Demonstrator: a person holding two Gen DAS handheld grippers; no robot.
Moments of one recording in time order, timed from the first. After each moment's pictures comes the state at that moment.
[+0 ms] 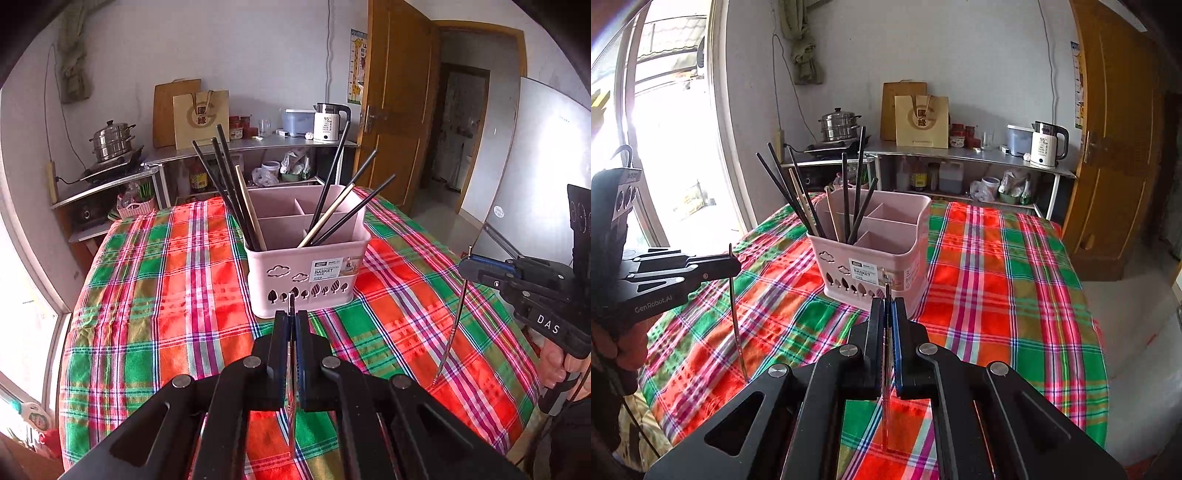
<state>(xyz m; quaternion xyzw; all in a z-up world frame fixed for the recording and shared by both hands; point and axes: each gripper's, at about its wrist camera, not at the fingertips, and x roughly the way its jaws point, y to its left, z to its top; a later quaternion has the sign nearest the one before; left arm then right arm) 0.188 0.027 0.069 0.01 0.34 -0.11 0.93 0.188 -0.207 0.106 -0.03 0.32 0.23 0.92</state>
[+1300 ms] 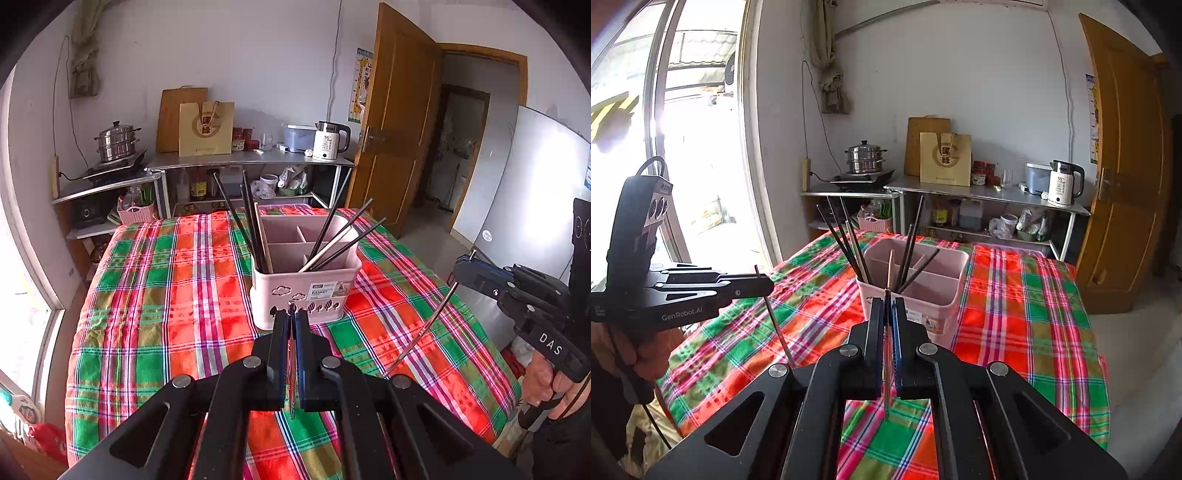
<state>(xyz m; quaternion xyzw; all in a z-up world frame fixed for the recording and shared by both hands) 0.173 0.049 0.109 -0.03 0.32 -0.12 0.94 0.163 -0.180 0.151 -0.03 0.25 0.27 0.93</state>
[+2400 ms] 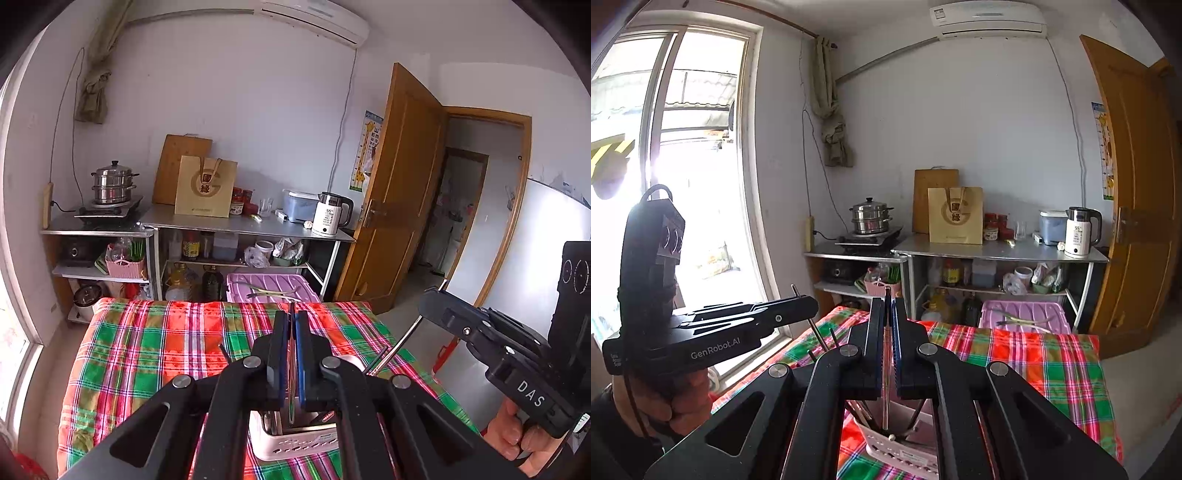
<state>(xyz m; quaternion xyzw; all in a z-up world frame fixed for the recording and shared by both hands) 0.290 0.073 0.183 -0.09 0.22 -0.13 0.96 0.264 -0.139 0.217 0.02 0.17 0.29 0.94</state>
